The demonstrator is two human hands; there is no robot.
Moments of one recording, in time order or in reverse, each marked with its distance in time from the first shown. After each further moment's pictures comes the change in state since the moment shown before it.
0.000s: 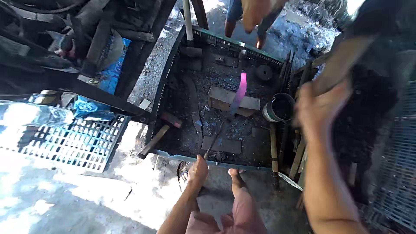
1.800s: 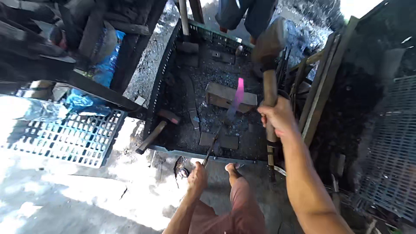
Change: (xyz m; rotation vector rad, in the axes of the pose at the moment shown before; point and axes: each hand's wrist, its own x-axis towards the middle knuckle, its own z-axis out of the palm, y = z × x) left_hand -0.056 -0.021 0.012 -0.030 -0.017 -0.017; right_hand -0.051 -0.003 0.049 0.391 -0.527 0.472
